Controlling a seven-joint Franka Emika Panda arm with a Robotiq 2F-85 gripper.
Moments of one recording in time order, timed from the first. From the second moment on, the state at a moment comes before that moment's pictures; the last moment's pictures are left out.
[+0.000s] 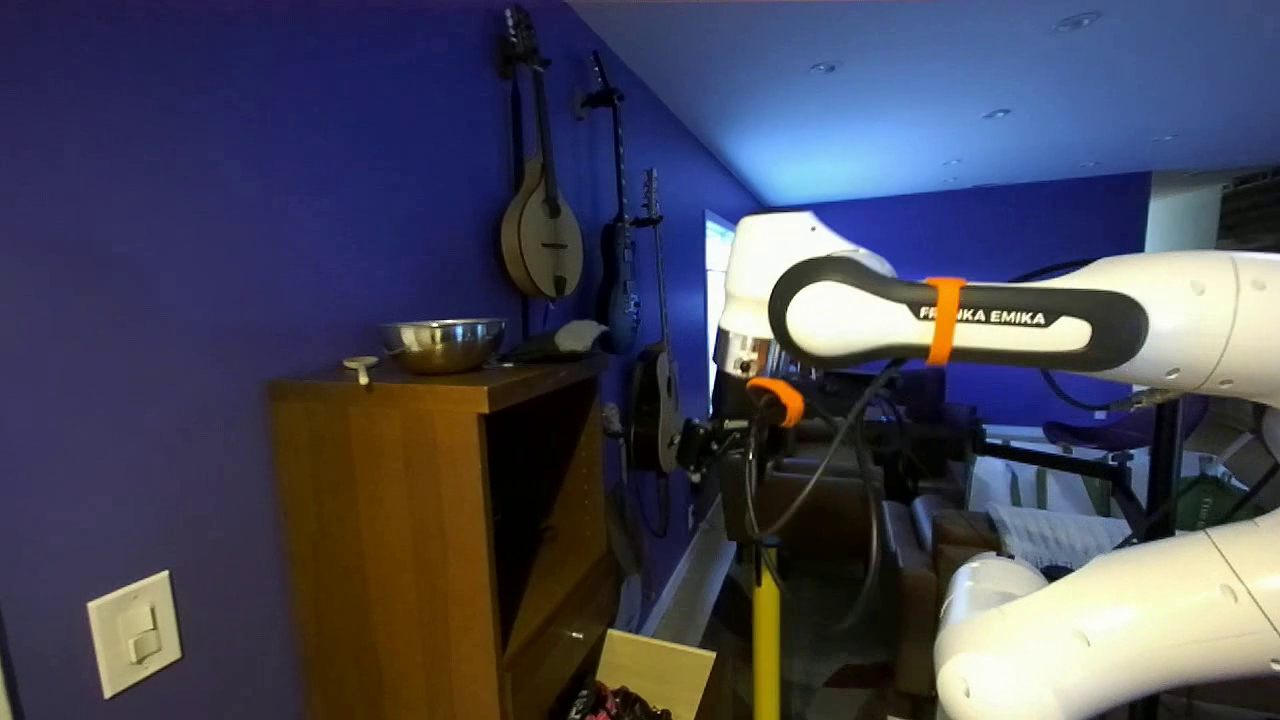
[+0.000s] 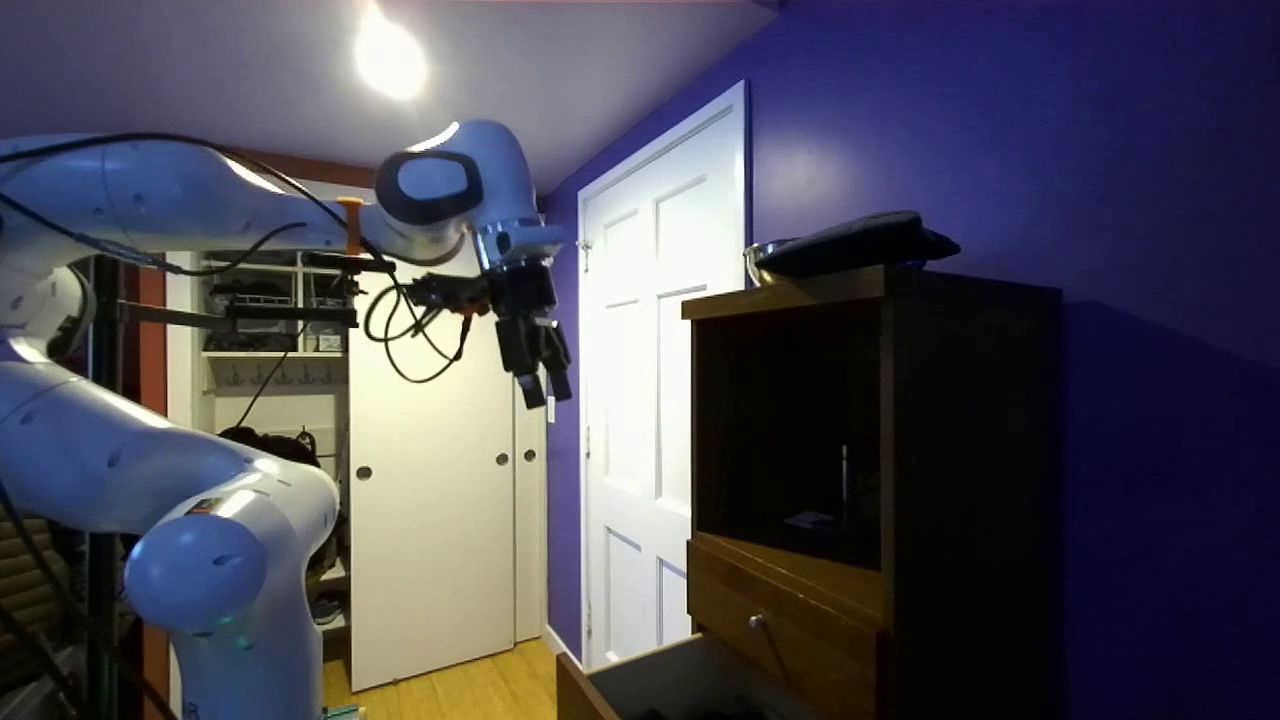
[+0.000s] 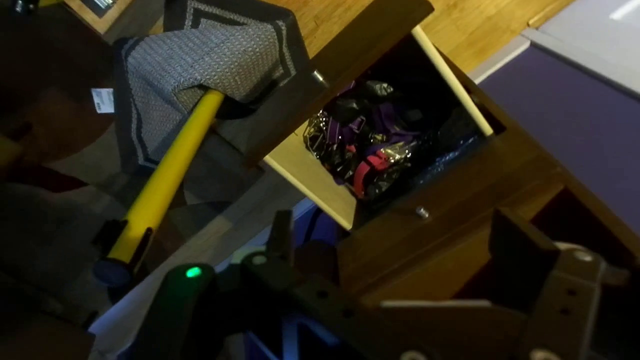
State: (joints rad) arm -0.20 -1.02 0.14 -2.46 0.00 1.68 0.60
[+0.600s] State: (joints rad) arm -0.26 -1.06 0.11 -2.31 0.02 1.61 0.70
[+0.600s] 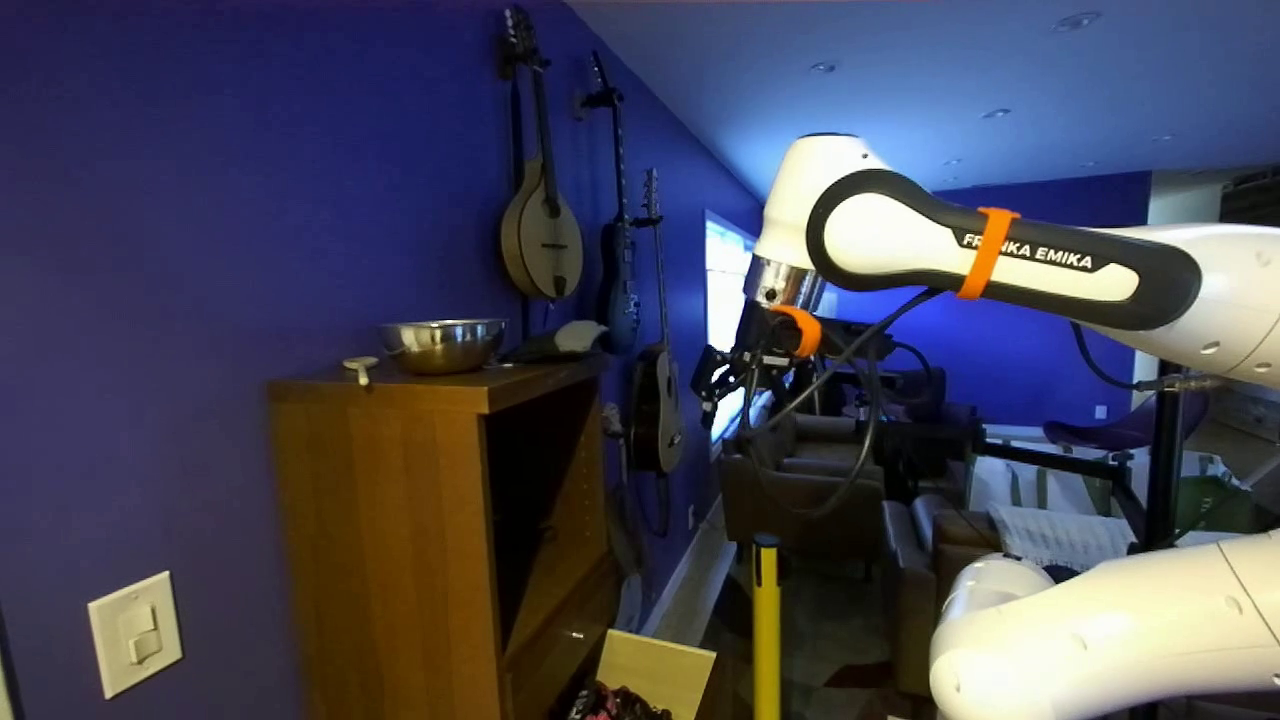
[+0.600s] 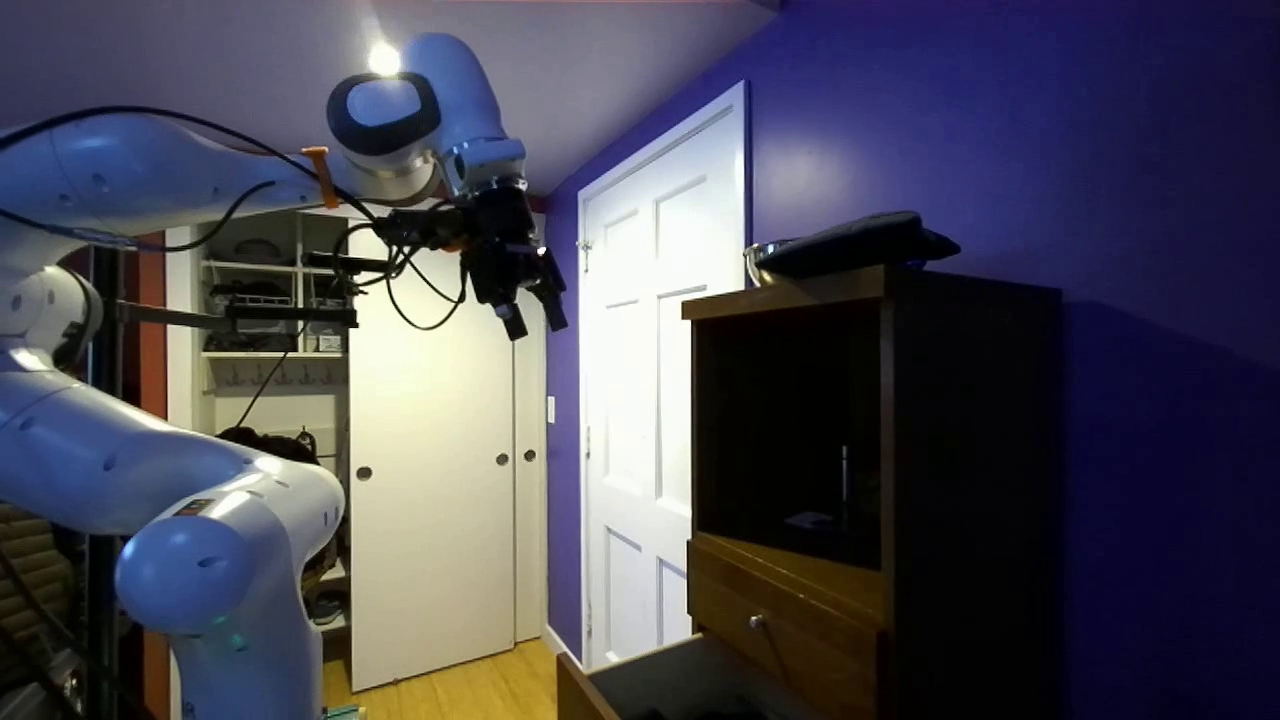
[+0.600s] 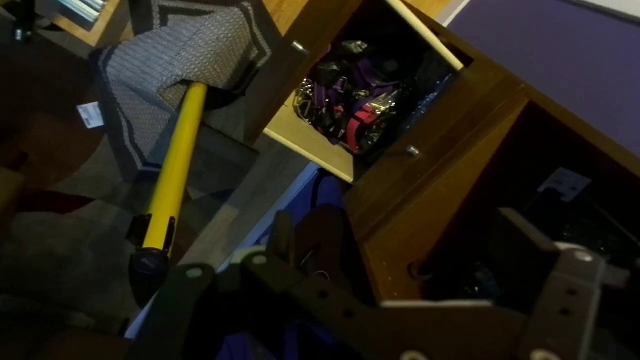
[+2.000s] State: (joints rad) arm -0.29 -0.75 0.04 -2.01 0.08 2.10 0.88
